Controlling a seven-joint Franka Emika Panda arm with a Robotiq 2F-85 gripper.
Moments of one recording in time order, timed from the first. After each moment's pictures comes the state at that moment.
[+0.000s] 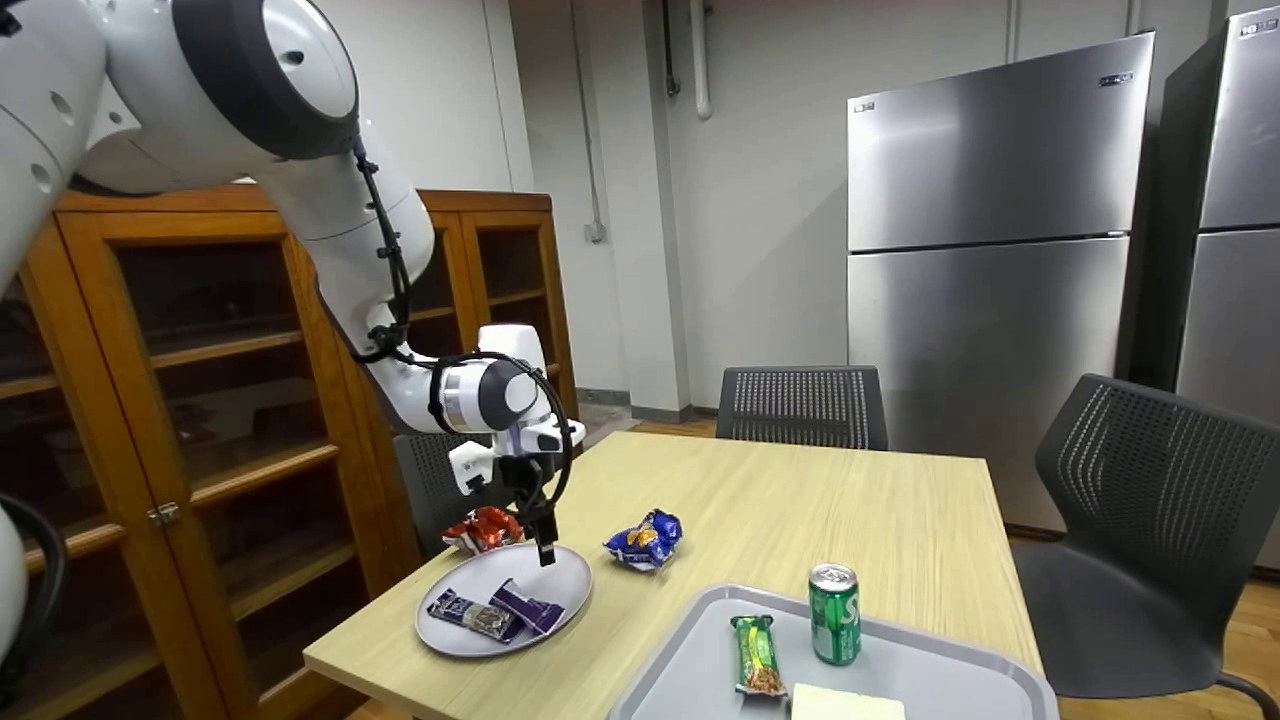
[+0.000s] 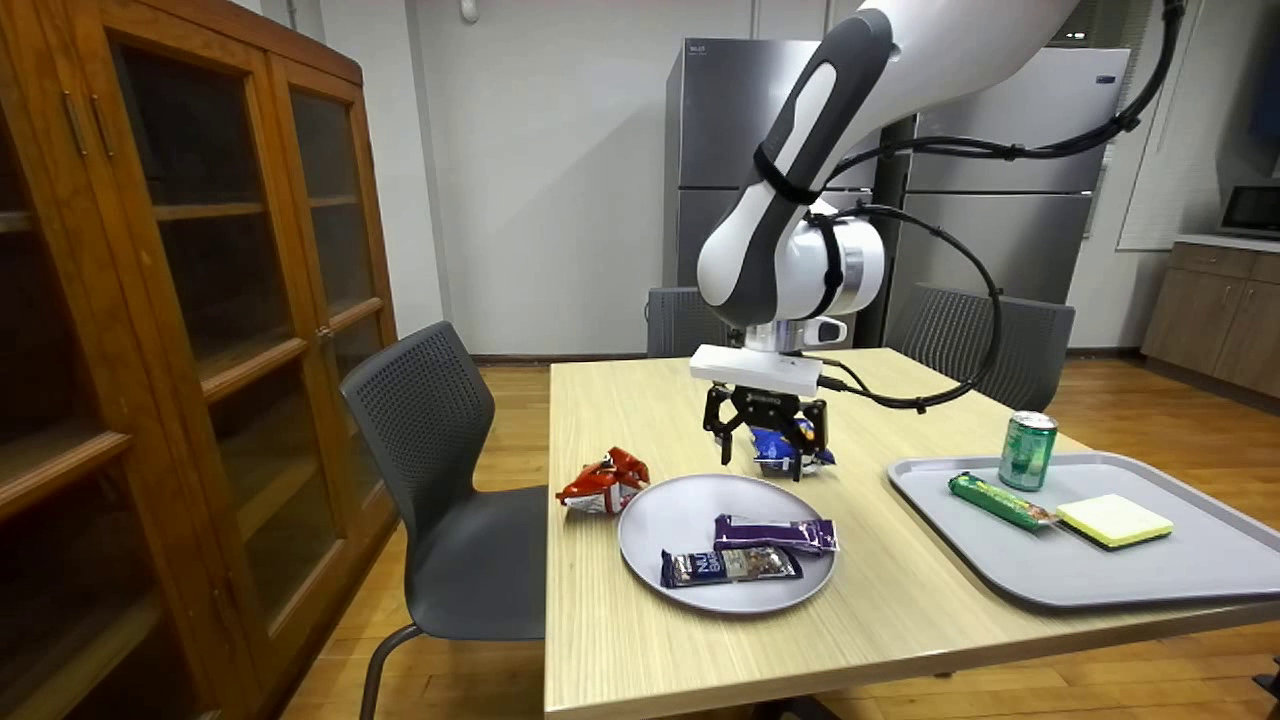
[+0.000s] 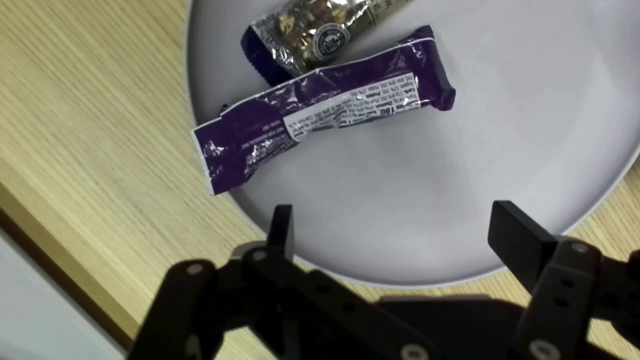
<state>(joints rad) 0.24 0.69 -0.13 -1.91 0.12 2.56 0.79</state>
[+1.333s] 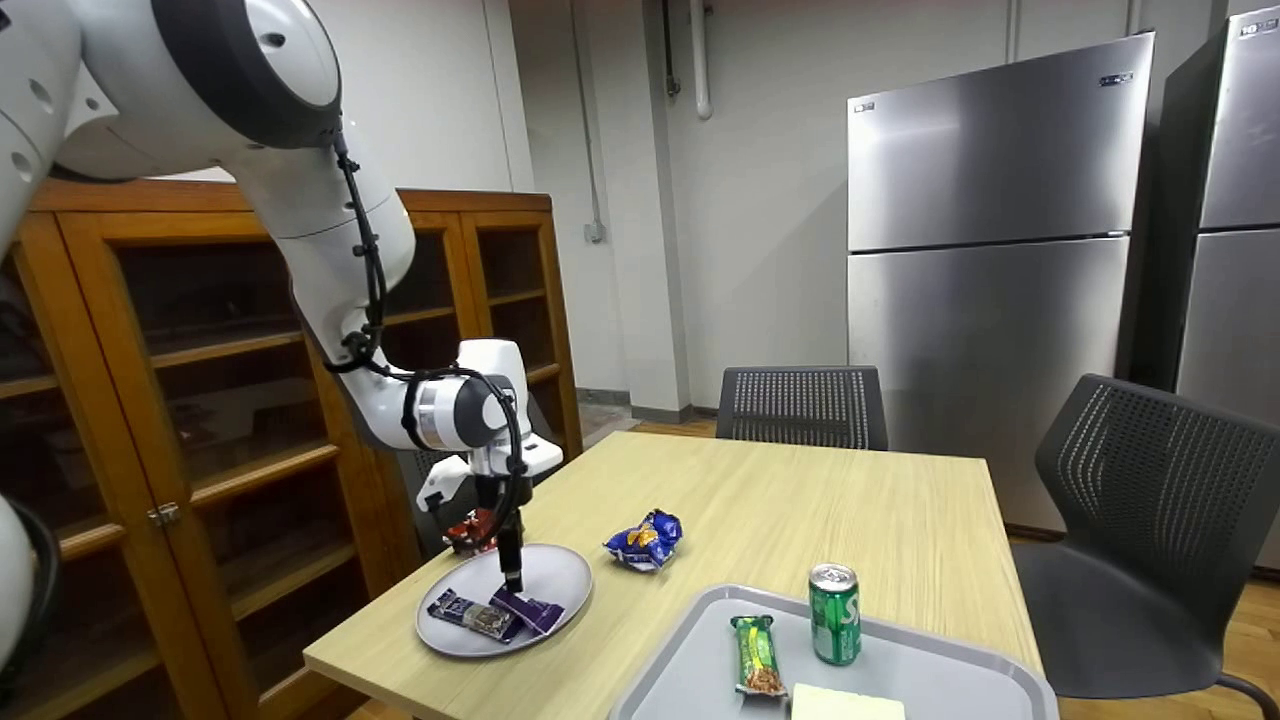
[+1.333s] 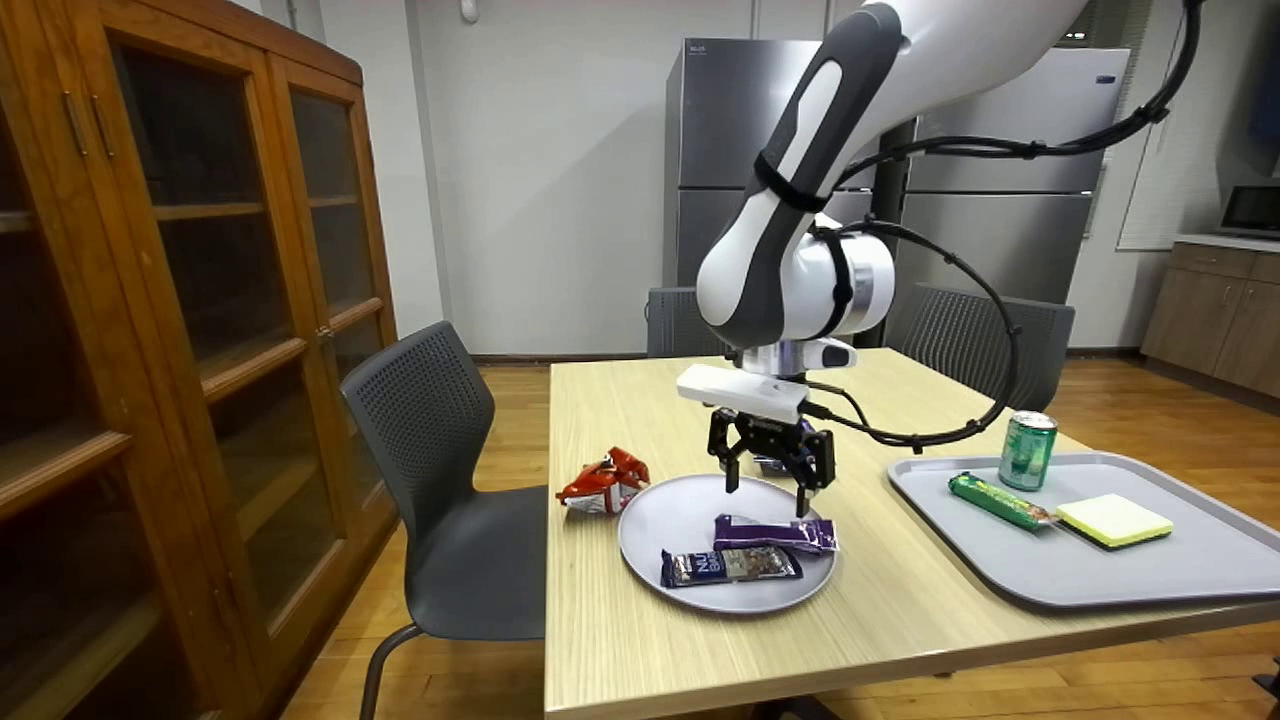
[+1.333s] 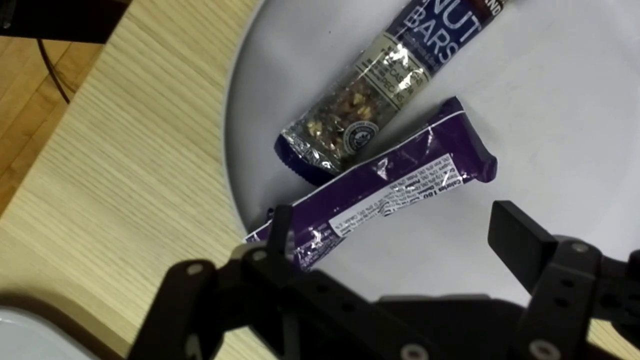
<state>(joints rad) 0.26 0.65 -0.11 -2.02 0.13 2.59 1.02</state>
